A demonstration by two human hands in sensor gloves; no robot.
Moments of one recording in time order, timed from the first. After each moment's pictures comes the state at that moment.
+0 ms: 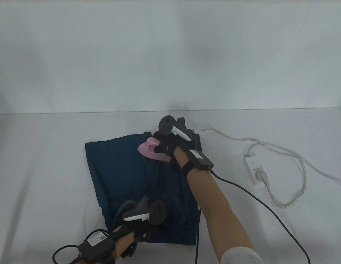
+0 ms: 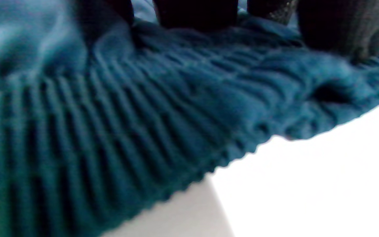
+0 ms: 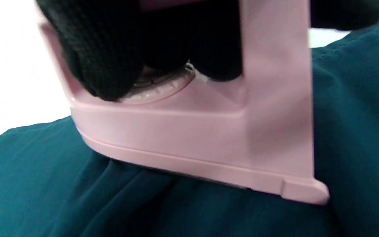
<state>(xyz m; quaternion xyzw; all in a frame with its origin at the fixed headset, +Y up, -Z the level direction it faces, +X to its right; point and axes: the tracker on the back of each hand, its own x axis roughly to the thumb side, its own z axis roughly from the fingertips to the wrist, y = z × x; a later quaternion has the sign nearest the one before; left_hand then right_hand) -0.111 -0.764 -0.311 -0.24 -0.29 -0.03 0.93 -0.001 -0.707 -0.566 0.11 0.15 0.97 0.15</state>
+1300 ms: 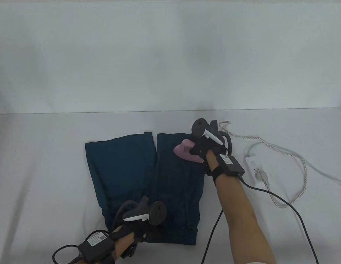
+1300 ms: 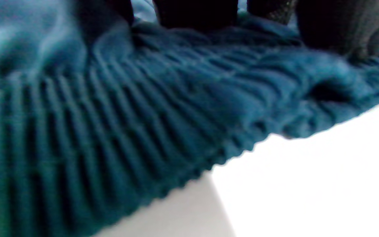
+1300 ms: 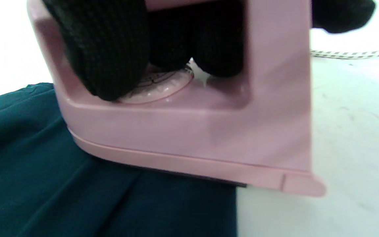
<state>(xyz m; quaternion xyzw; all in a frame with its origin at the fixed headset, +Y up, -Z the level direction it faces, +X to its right) -0.111 -0.764 -0.310 -0.24 -0.29 -0.03 0.93 0.109 -0.705 -0.551 0.03 0.13 0.99 0.10</state>
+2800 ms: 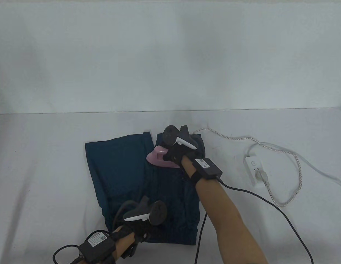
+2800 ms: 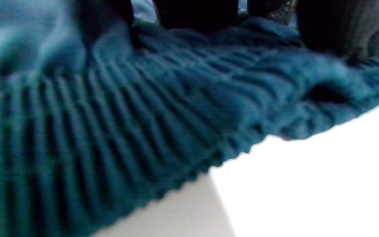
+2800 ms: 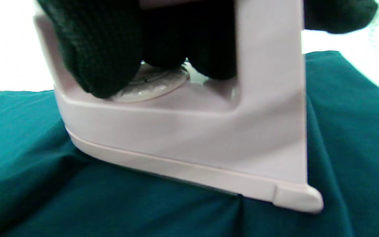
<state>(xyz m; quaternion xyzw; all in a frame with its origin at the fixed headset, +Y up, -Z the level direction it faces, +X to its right) -0.111 -0.764 -0.309 -0.24 -0.28 -0.03 0.93 0.027 -0.706 -0.531 0.12 0.11 0.98 0.09</state>
